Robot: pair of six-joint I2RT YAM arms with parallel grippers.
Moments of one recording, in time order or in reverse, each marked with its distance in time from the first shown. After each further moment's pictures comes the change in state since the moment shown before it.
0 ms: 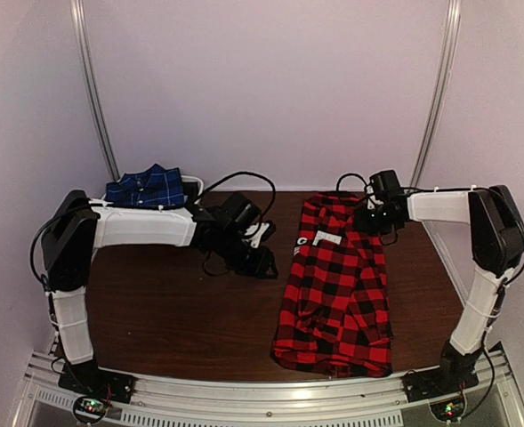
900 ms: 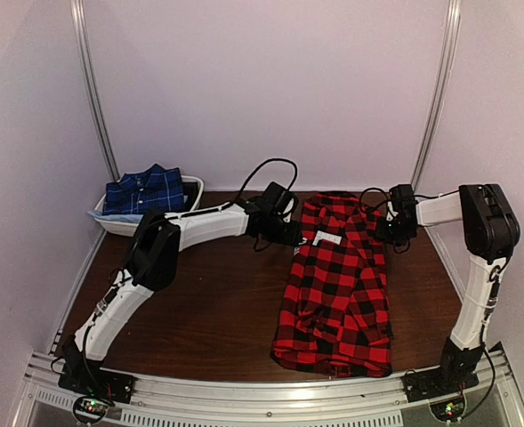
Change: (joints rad) left arm 0.074 0.674 0.876 -0.007 -0.247 0.086; right arm -0.193 0.130 -0.034 0.079 -0.046 0.023
